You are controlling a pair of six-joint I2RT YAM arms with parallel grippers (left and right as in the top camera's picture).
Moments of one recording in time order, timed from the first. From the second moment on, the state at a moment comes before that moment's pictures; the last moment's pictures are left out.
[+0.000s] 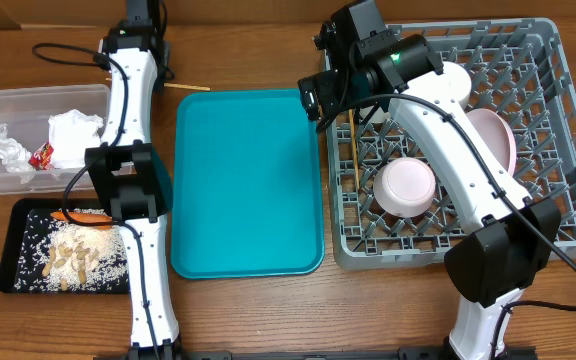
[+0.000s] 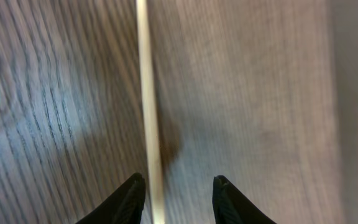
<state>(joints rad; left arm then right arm) 0.06 2.73 2.63 -1.02 -0.26 -1.34 0.43 2.01 2.01 -1.08 -0.11 0.10</state>
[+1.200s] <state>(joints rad) 0.05 2.73 2.52 -0.97 -0.31 -1.39 0.43 2.01 2.01 -1.08 -0.11 0.10</state>
